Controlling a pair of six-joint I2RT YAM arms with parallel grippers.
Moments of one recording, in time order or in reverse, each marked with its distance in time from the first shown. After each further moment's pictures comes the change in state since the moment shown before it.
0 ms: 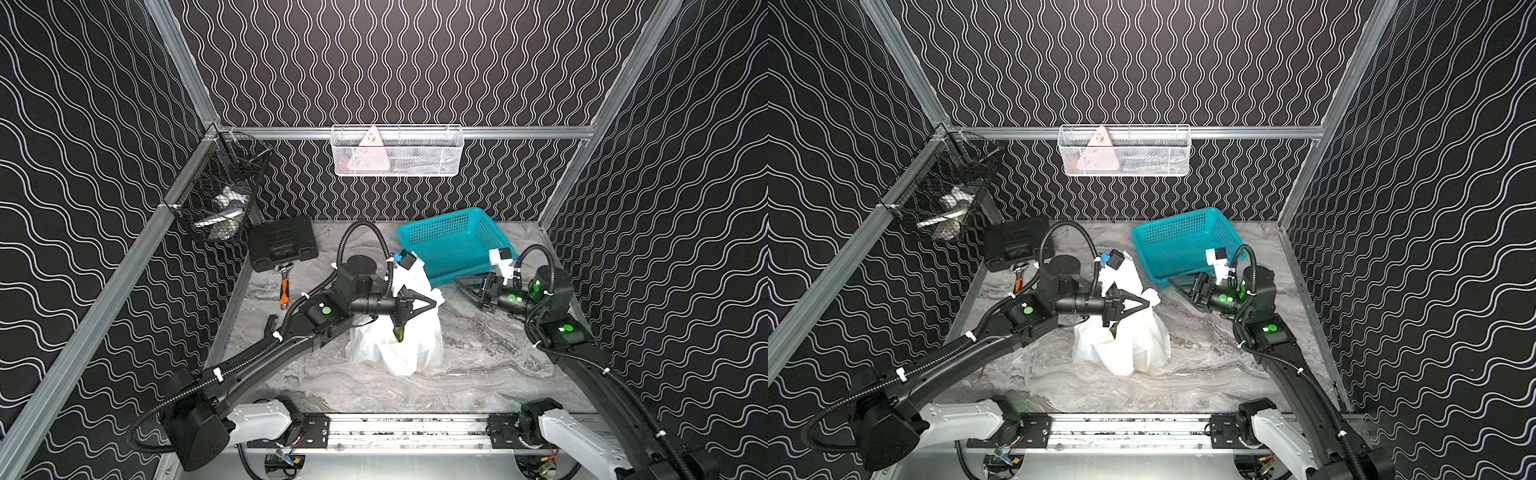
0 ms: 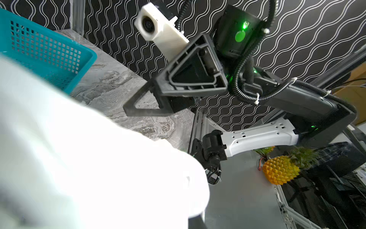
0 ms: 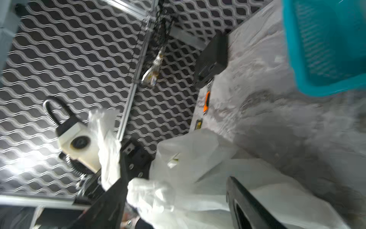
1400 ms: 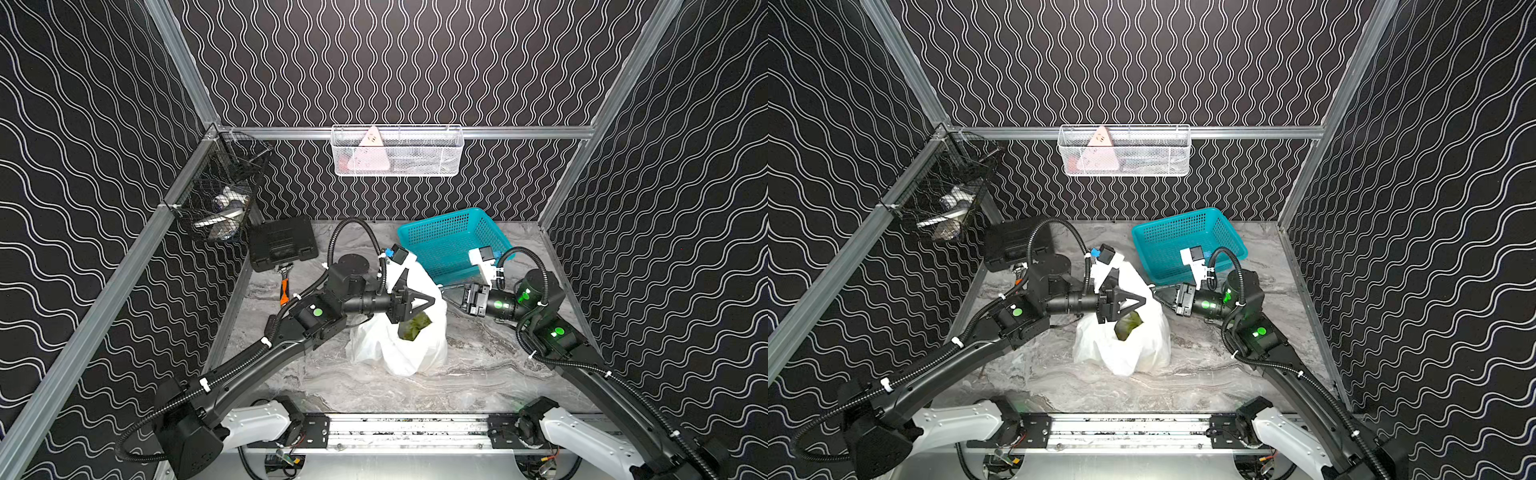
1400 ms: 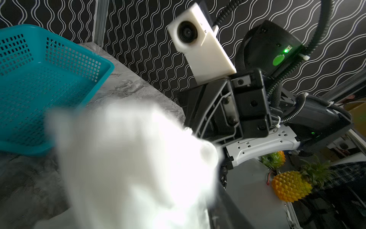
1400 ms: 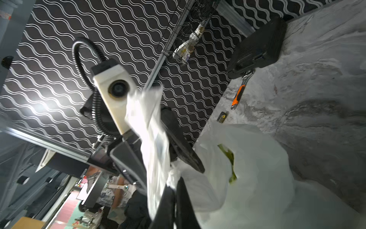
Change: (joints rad) left arm 0.010 -0.056 0.016 -0.037 -0.087 -0.027; right arm 0.248 -0.015 0.082 -0.052 0.142 -0.162
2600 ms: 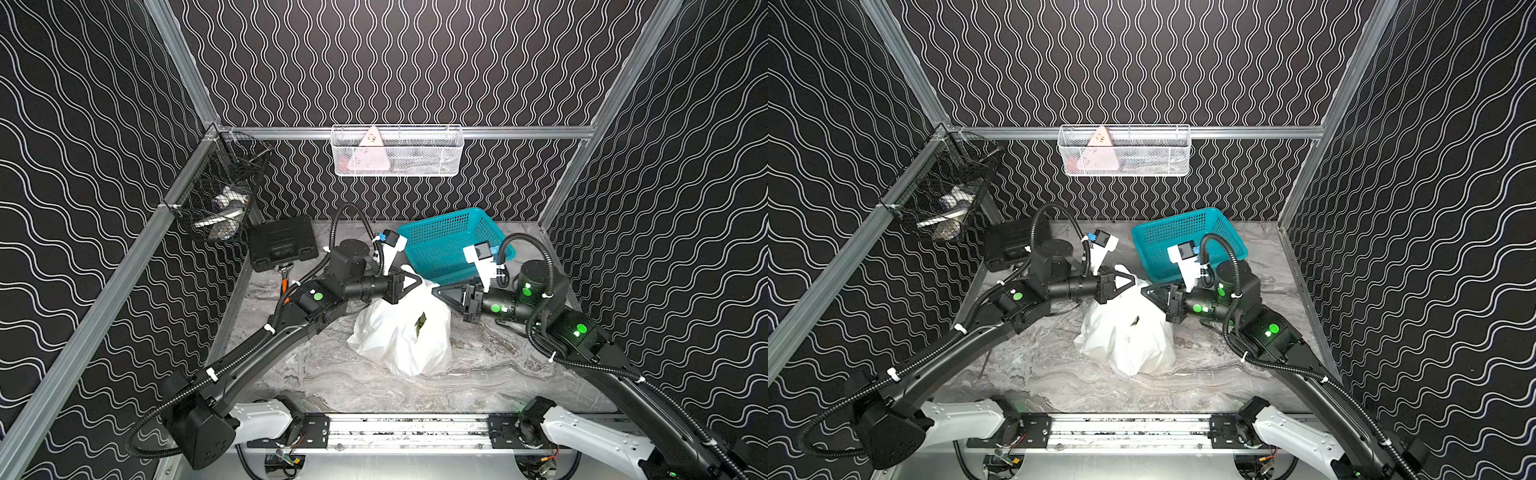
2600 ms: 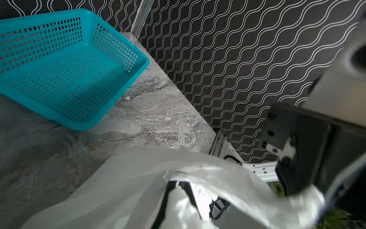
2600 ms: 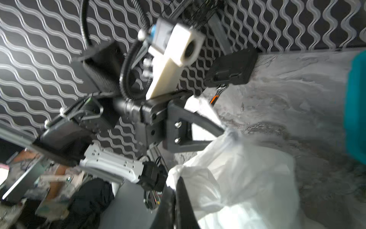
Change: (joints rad) left arm 0.078 0.084 0.126 -0.140 -0.082 -0.108; right arm 0.238 0.020 0.305 -0.467 0.290 -0.431
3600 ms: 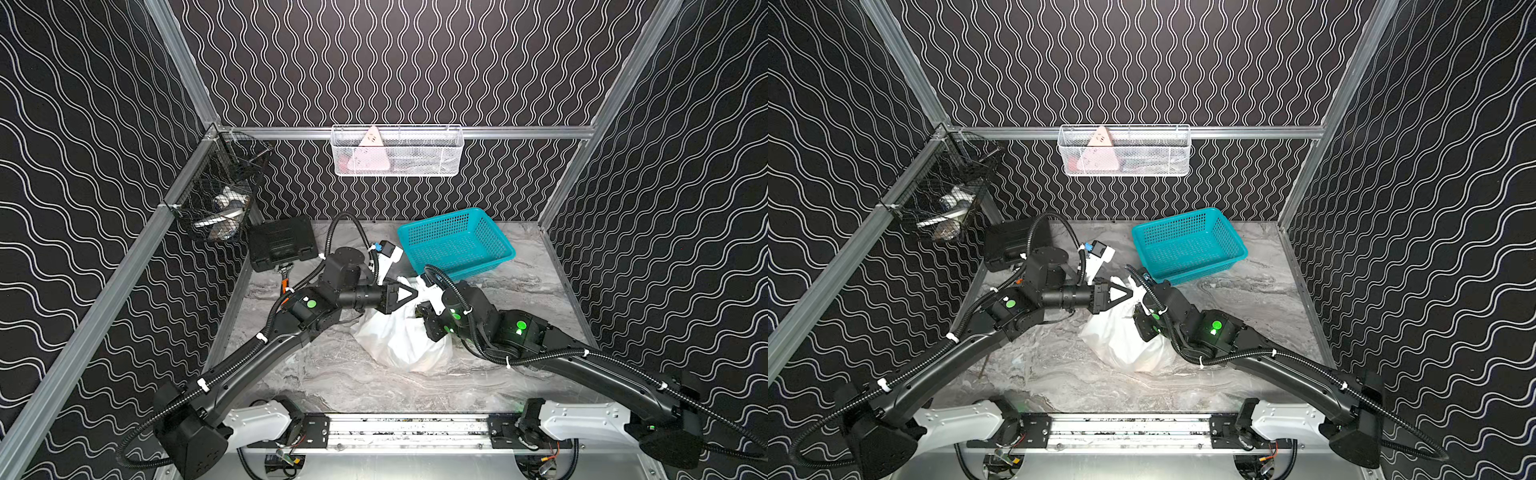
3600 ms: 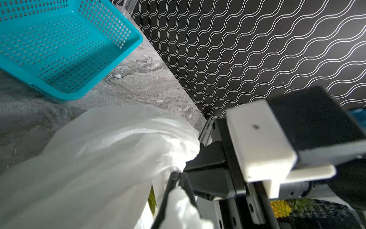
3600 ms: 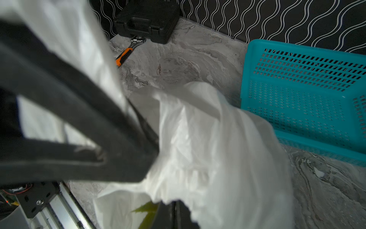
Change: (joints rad) left arm 0.003 -0.072 -0.080 -0.056 0.093 -0.048; right arm 0.308 0.214 0.010 -0.179 0.798 -0.267
